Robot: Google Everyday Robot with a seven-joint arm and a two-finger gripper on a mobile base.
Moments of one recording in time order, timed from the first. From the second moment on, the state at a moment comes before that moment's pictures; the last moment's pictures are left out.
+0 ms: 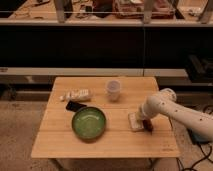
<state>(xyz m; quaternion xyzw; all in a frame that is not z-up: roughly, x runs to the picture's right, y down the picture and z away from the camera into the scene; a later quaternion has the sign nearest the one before) 0.196 0.165 0.846 -0.10 -0.22 -0.70 0.67</state>
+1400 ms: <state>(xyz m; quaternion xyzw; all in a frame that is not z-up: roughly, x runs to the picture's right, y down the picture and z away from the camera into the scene) 0.166 0.286 0.772 -0.08 -0.26 -0.79 0.55</state>
